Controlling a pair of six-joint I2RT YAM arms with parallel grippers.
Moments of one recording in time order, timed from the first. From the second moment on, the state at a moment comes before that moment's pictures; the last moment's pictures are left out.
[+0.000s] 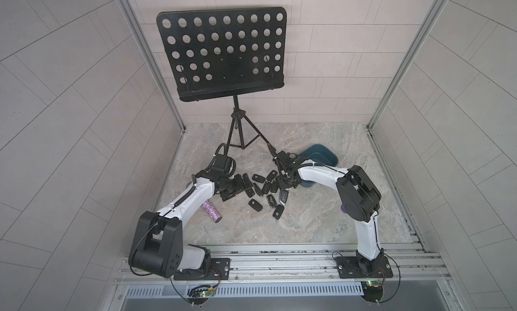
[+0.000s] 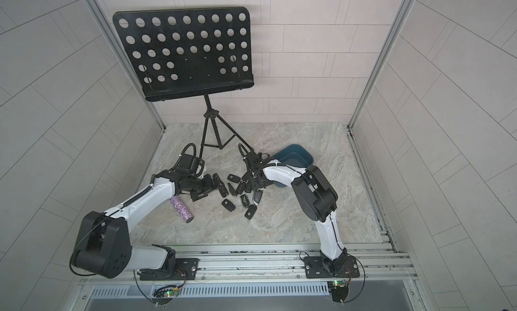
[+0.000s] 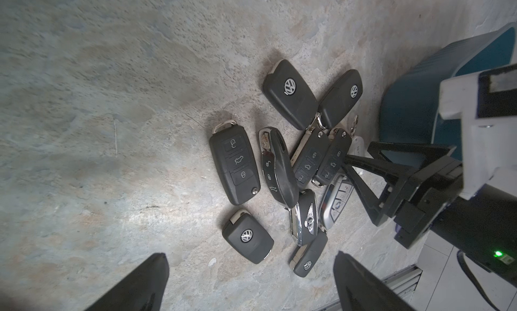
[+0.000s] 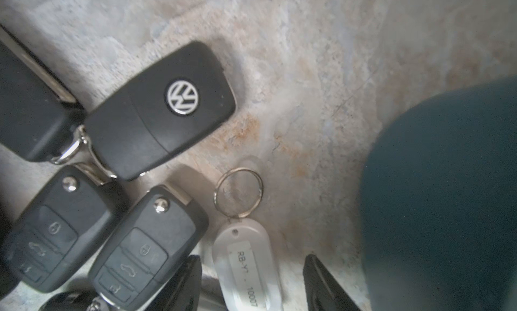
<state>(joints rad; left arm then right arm) -0.26 1.37 0.87 -0.63 0.36 -0.63 0.66 2.05 1.46 -0.68 0.10 0.29</state>
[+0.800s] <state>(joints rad) -0.26 1.38 0.87 -0.64 0.34 -0.64 0.66 2.07 1.48 -0.66 0.09 0.32</state>
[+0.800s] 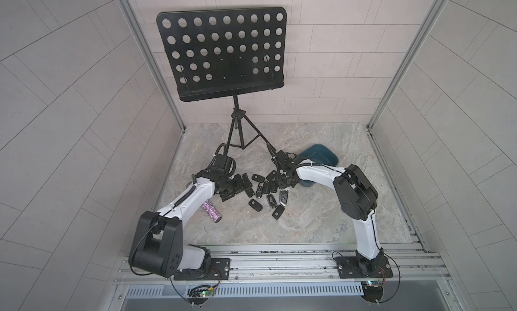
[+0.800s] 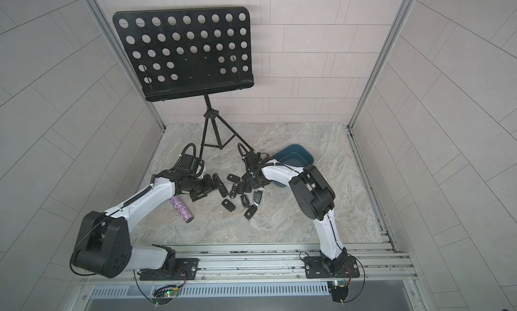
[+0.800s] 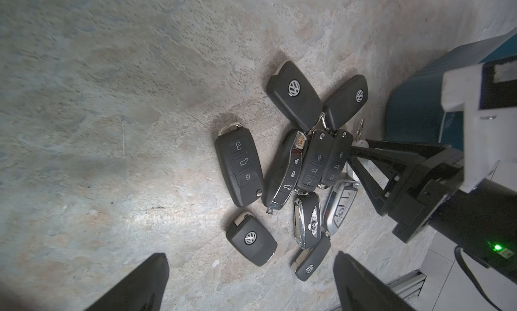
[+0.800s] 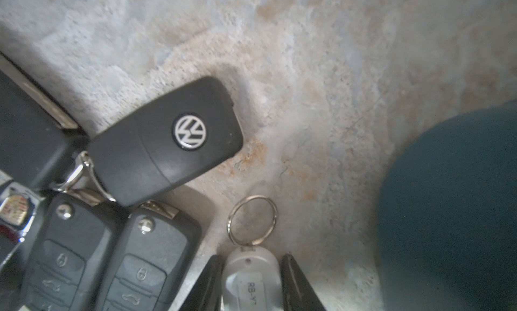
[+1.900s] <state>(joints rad) -0.26 1.54 1.03 -0.62 0.37 -0.66 0.51 1.83 1.60 -0.80 0.06 0.28</state>
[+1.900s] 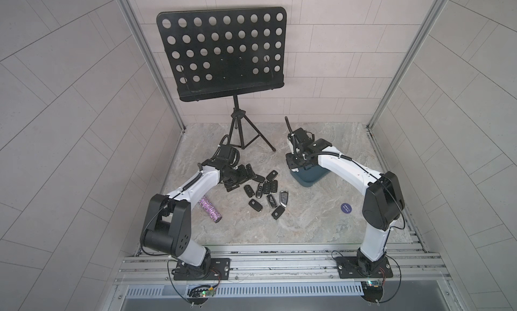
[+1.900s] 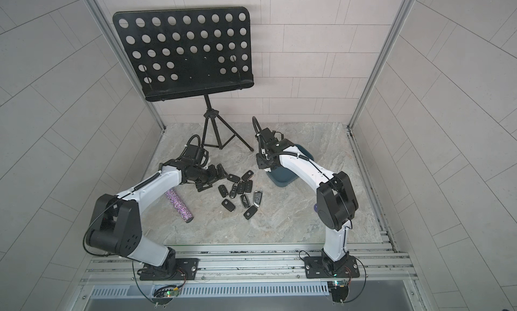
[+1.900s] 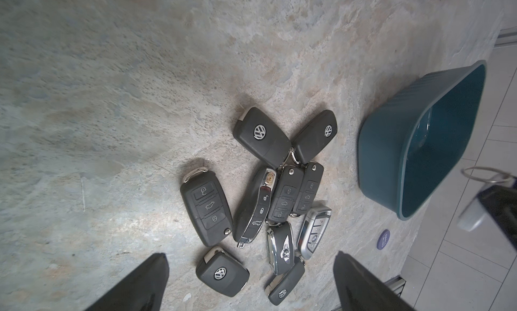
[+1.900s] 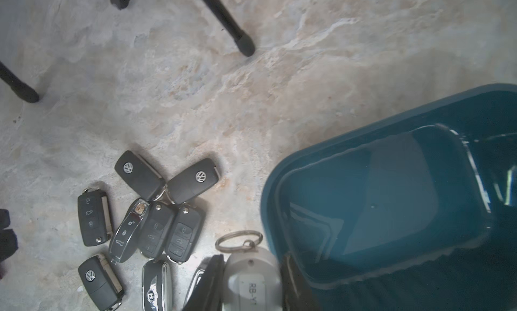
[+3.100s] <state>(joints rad) -0.28 1.53 1.01 -0.62 0.36 -0.66 0.40 1.94 1.36 -0.64 0.00 0.25</state>
